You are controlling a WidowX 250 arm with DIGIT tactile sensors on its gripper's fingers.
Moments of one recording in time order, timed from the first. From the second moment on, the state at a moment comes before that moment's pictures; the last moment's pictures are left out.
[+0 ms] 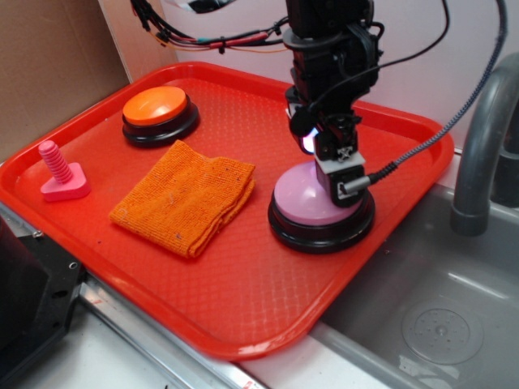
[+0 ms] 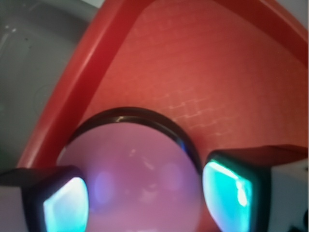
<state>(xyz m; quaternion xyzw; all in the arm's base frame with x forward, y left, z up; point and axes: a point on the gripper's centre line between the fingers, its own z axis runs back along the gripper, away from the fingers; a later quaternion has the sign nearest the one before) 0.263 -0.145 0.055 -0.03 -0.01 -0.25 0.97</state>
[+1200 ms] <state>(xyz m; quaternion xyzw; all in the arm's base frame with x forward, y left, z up) 0.237 -0.139 0.140 0.00 0.03 -0.22 0.97</state>
